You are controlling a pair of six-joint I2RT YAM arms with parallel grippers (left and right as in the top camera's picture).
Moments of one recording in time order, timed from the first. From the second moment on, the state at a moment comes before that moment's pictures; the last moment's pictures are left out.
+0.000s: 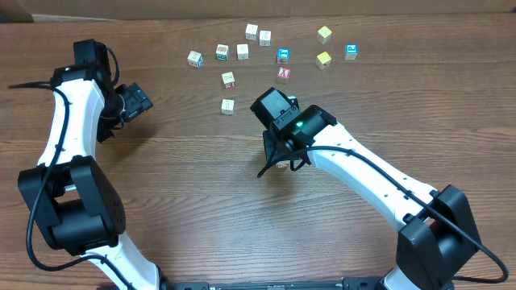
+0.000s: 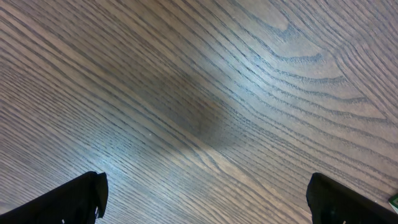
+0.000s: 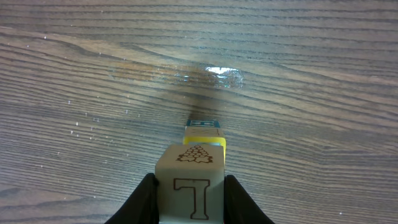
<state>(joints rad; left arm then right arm) 0.21 1.95 1.59 -1.02 -0.03 -0.48 0.69 1.78 1.42 -0.95 0.14 0.54</state>
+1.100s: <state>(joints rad) 0.21 1.95 1.59 -1.02 -0.03 -0.48 0.69 1.79 1.41 -0.93 0.17 0.54</state>
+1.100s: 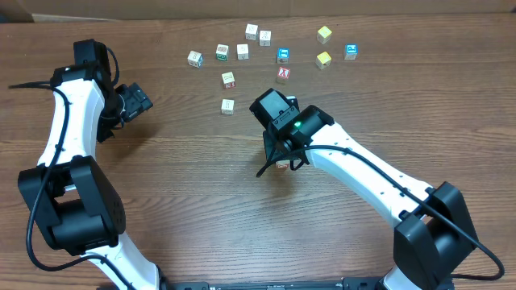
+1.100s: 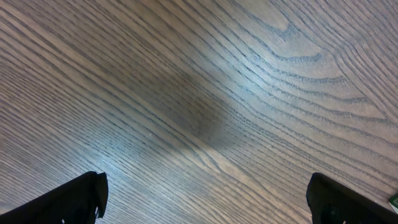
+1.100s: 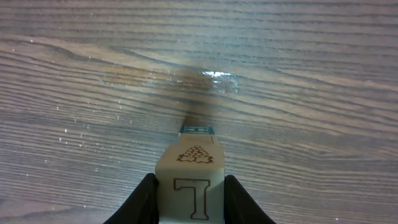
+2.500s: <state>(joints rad) 0.21 1.95 1.59 -1.02 -0.03 -0.48 0.69 1.79 1.36 -0.89 0.17 0.59</state>
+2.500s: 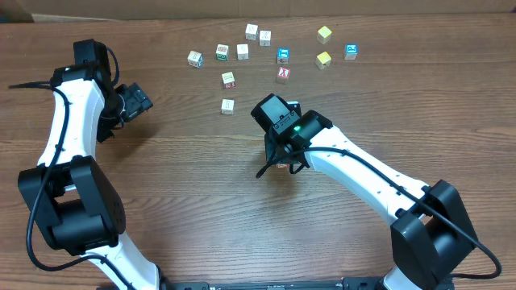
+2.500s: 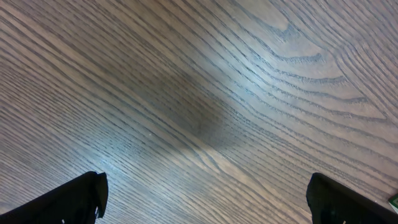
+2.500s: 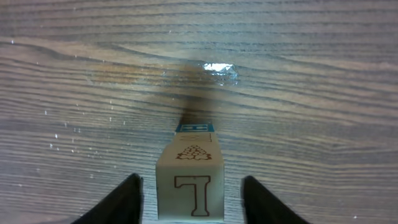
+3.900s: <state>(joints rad) 0.21 1.95 1.59 -1.02 -0.03 -0.48 0.20 2.26 2.02 -0.65 0.07 0.24</state>
